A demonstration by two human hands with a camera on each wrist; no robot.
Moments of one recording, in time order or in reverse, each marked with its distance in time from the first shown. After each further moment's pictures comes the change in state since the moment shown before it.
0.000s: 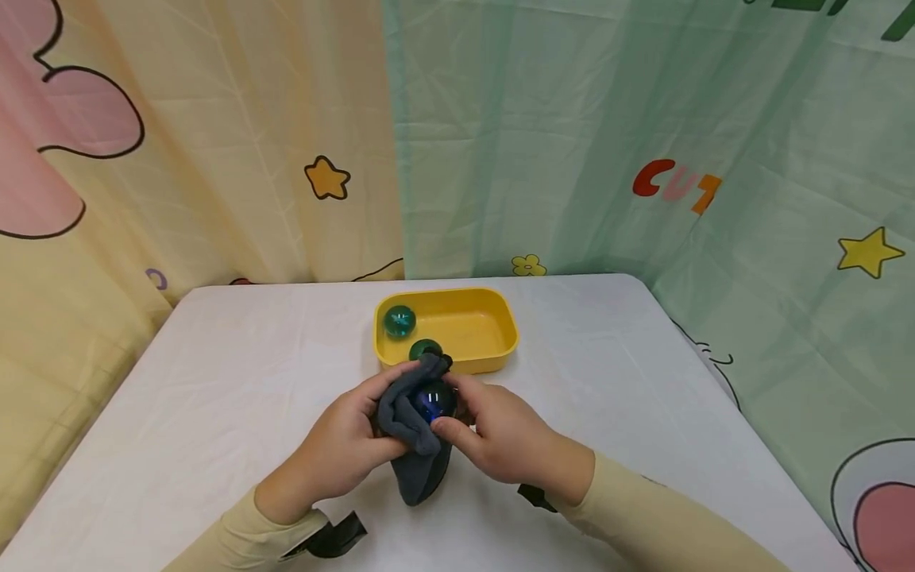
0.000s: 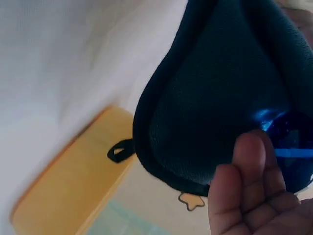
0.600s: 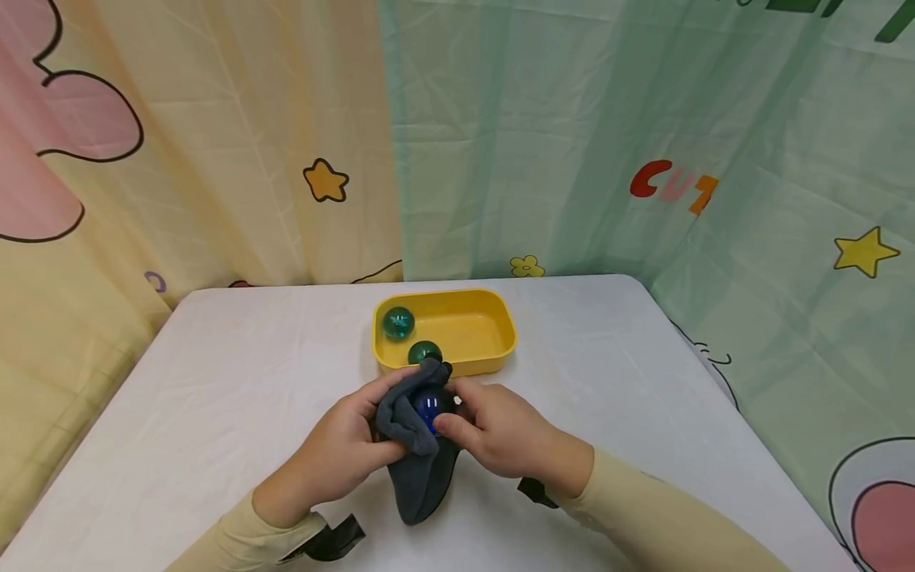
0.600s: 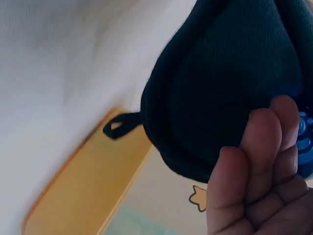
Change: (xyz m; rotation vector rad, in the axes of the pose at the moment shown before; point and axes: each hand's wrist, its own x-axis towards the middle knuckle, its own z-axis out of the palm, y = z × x) left_hand -0.001 0.002 0.000 -0.027 -0.034 -0.045; right_hand 0.002 0.002 -0.004 0.021 -0.063 0.013
